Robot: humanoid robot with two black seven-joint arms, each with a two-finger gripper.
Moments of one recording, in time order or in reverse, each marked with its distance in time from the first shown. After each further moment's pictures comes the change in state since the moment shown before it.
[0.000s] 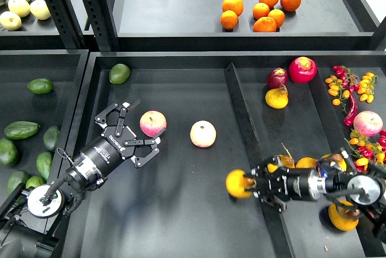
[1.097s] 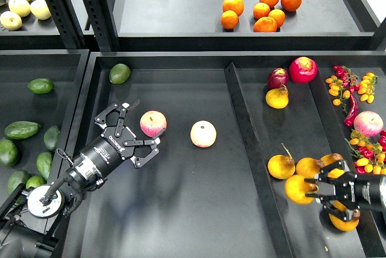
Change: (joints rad) left arm 0.000 0.000 -0.001 0.004 0.002 0.000 -0.002; right arm -0.061 -0.348 -0.144 0.096 0.164 0.000 0.000
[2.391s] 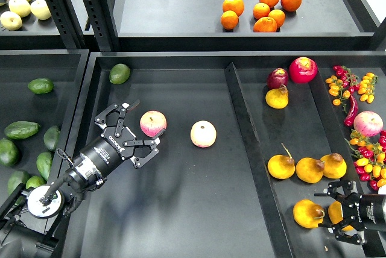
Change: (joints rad) left arm 0.000 0.000 -0.001 0.002 0.000 0.000 0.000; right arm -0.048 0.041 -0.011 -0.106 -0.052 0.000 0.000
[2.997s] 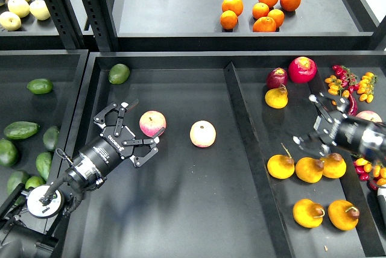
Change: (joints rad) left arm 0.000 0.000 -0.004 0.000 -0.003 0.000 -0.005; right arm 0.167 0.213 0.329 -0.077 0.207 0.000 0.001
